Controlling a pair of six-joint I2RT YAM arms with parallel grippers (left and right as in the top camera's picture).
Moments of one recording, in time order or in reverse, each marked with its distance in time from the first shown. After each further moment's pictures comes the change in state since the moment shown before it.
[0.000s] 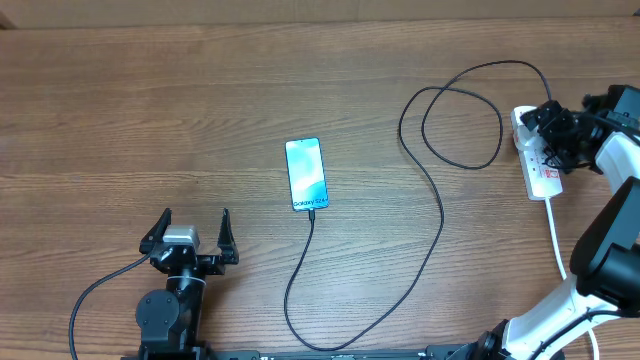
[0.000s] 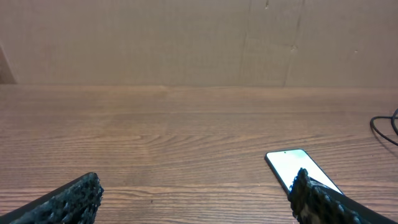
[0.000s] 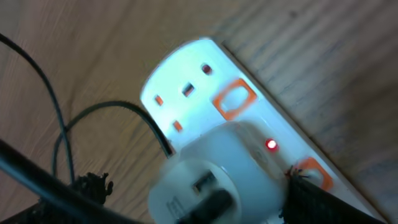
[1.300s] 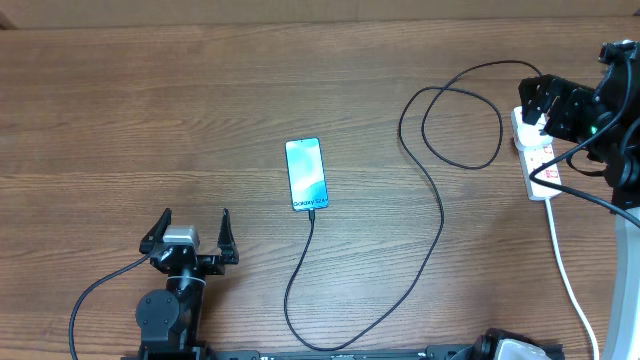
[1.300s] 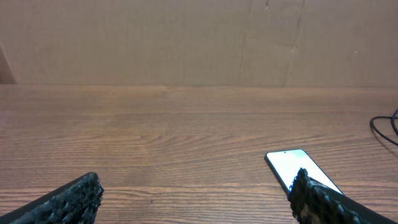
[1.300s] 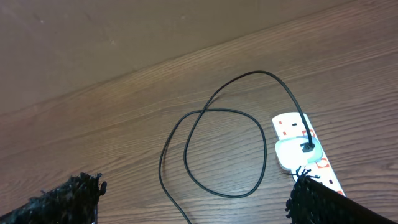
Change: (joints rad) left arm 0.000 0.000 0.000 0.000 0.000 0.000; right arm 0.201 -0.684 0.117 -0.369 0.058 -0.285
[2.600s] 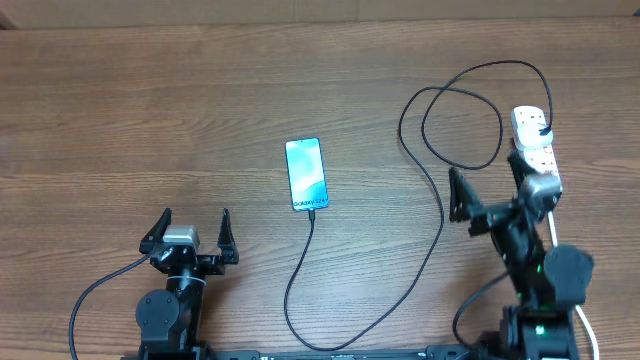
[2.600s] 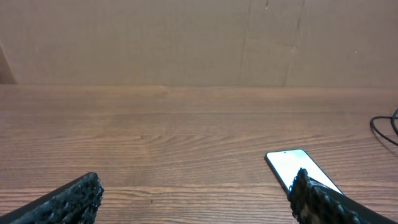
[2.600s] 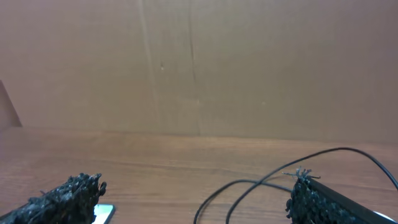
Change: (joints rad) left arm 0.000 0.000 0.000 0.000 0.000 0.000; right arm 0.228 -0.824 -1.209 1.111 -0.004 -0.020
